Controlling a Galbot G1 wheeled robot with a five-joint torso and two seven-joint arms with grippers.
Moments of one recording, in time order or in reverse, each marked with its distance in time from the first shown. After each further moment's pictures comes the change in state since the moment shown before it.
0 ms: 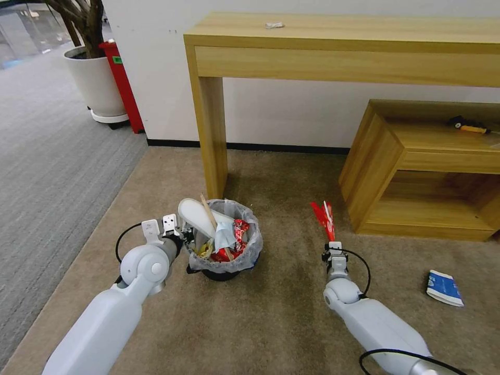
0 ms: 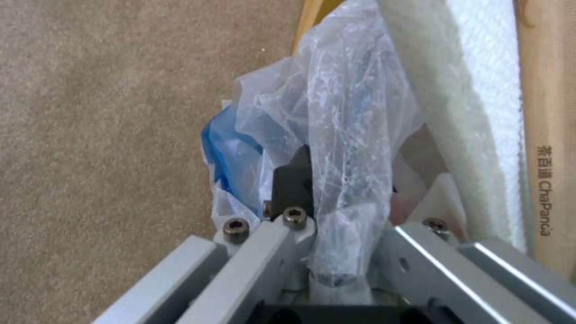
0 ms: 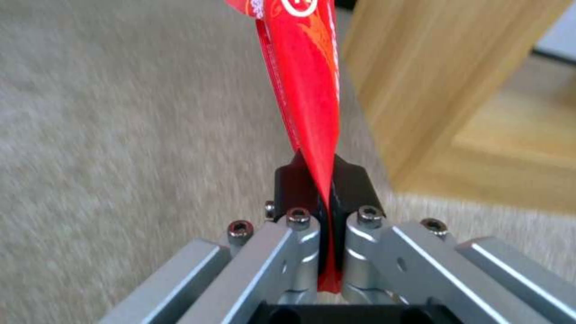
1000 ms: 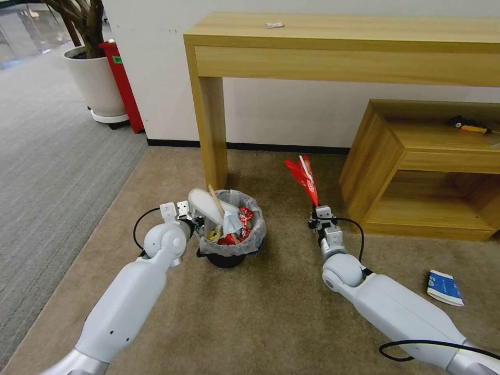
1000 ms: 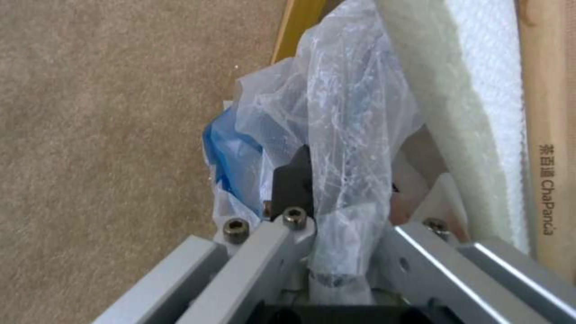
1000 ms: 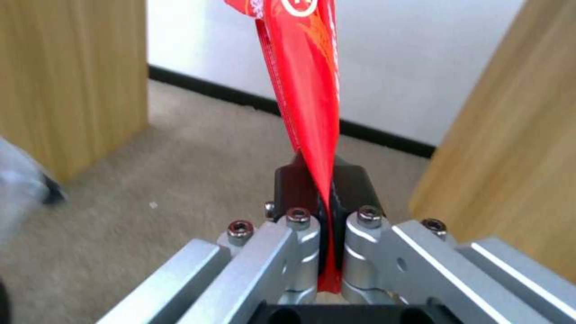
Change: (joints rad) left arm -0.218 -0.110 0.100 0.234 0.035 0.009 0.007; right arm 0.135 -0.178 -0.202 0.403 0.032 -0.014 0.045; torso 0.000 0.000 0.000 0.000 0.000
